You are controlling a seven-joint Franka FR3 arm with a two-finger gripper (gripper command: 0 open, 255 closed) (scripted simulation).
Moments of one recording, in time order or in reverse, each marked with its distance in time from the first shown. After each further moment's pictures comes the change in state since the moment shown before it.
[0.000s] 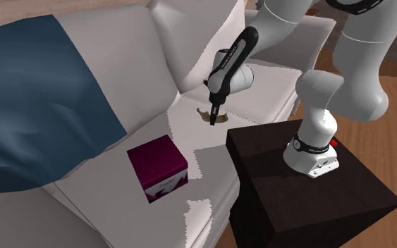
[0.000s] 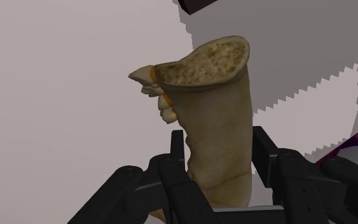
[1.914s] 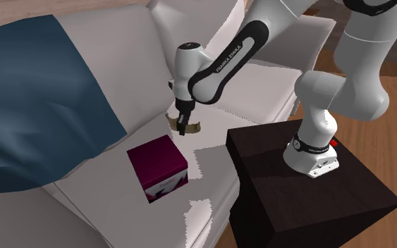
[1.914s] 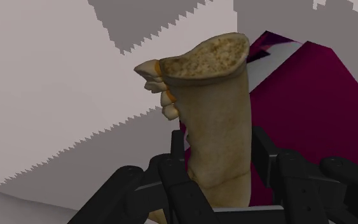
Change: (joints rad) arm 0.117 -0.020 0.195 0.261 -0.331 -0.199 0.642
